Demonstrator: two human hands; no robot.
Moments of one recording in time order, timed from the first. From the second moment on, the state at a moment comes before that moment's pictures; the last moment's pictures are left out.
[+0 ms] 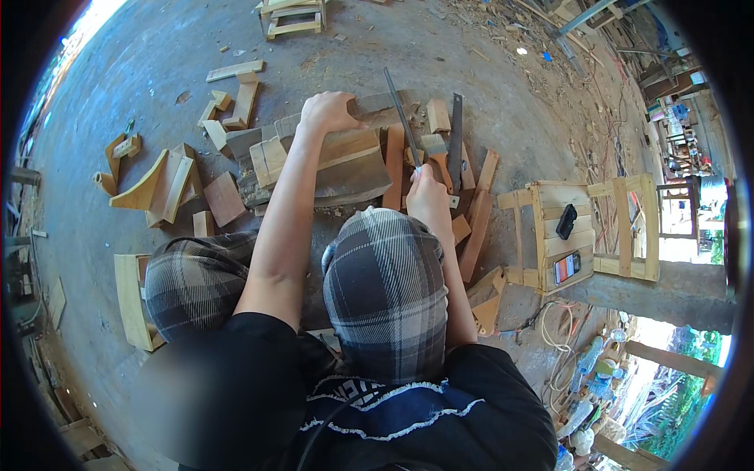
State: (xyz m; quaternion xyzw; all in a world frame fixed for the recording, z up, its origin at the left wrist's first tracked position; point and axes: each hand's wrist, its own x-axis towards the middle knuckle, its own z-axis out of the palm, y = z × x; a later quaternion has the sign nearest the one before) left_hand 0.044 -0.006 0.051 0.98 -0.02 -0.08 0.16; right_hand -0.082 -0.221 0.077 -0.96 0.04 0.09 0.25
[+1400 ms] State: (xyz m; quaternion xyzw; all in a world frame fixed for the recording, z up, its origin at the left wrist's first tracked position) left_hand 0.041 0.004 0.049 0.98 -0.01 -0.09 0.19; right_hand -0.080 -0.202 0.108 -0.97 0.03 0.16 0.19
